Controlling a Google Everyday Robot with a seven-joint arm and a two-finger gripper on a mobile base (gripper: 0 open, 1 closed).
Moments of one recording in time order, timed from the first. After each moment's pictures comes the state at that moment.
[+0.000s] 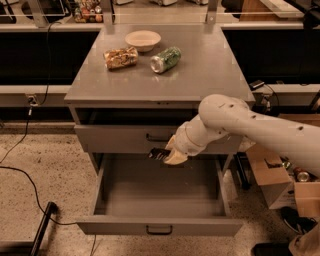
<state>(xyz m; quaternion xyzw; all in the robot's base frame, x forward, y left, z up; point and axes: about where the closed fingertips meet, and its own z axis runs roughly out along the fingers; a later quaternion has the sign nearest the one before) 0.573 -0.038 0.662 -0.69 0.66 0.11 0.25</state>
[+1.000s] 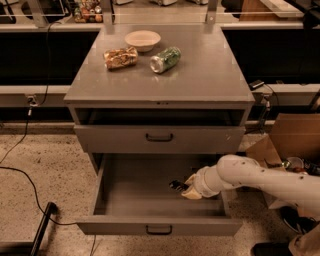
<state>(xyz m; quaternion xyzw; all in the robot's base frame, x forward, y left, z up) 0.547 -0.110 0.486 -0.59 0.76 0.12 0.26</state>
